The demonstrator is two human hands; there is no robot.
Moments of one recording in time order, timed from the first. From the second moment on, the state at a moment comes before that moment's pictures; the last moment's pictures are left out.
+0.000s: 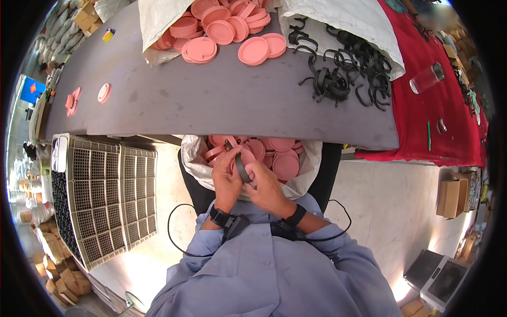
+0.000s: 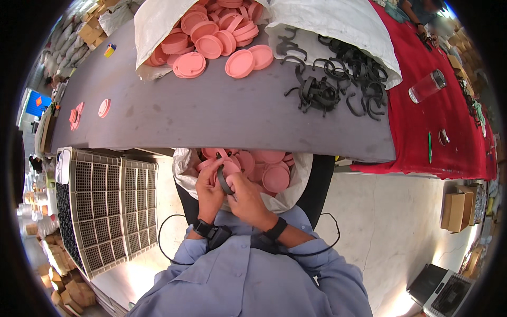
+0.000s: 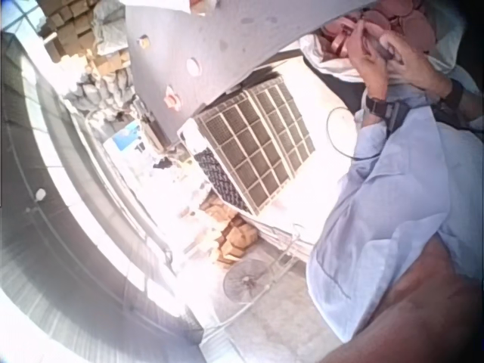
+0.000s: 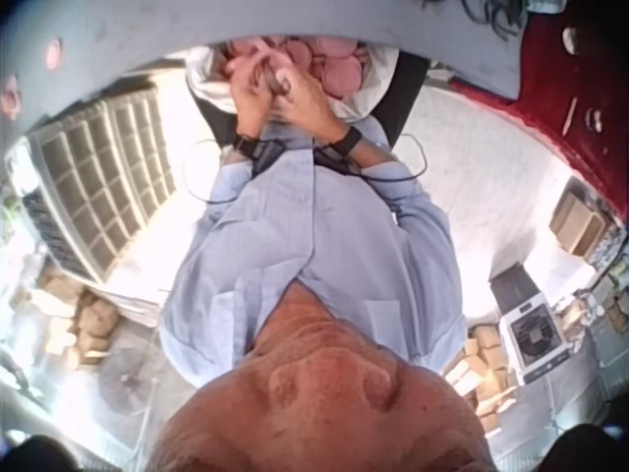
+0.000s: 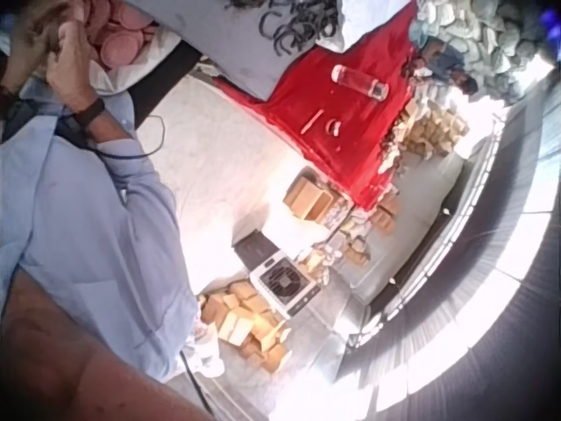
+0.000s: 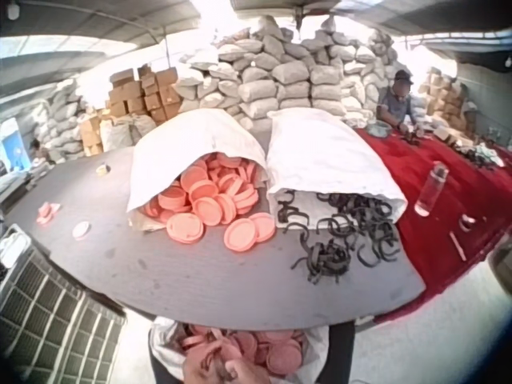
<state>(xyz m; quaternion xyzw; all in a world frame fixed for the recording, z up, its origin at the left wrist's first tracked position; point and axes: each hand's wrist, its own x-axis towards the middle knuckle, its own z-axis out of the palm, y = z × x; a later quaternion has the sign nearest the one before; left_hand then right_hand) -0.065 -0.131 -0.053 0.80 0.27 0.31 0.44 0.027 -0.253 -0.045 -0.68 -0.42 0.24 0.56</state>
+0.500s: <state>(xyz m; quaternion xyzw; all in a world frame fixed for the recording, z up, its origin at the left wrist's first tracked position) -0.039 -0.076 -0.031 0.74 0.30 -0.01 0.60 0.110 -0.275 -0.024 -0.80 -0.55 -0.01 0.23</state>
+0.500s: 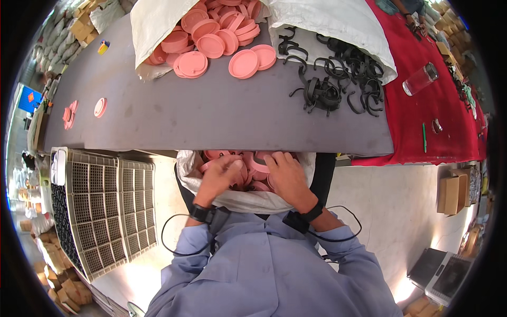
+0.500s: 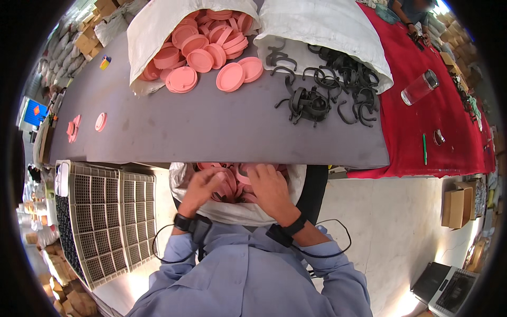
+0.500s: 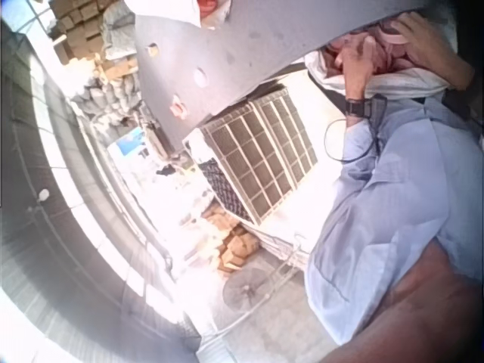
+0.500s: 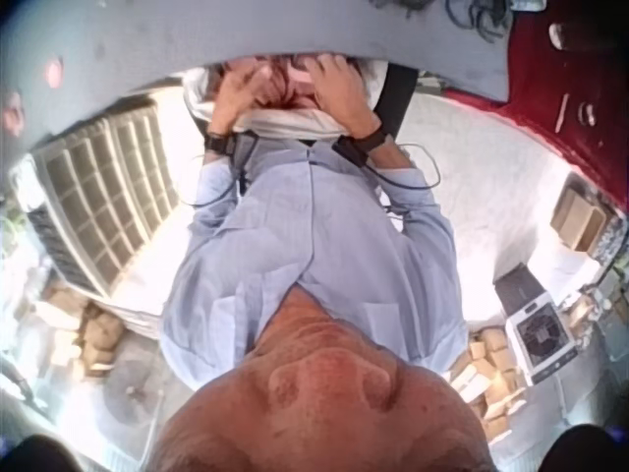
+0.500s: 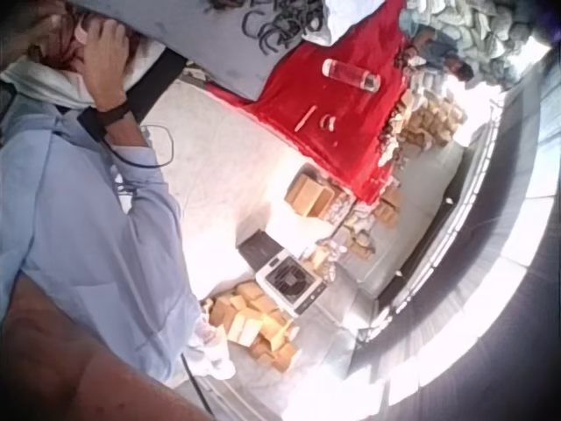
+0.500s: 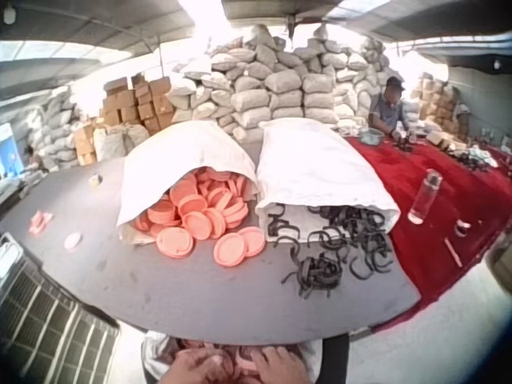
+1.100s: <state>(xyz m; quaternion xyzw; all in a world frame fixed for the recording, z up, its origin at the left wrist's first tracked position) 0.189 0.063 -0.037 0.89 0.20 0.29 0.29 0.288 -0.216 -0.020 -0.85 -0.38 -0.19 0.31</state>
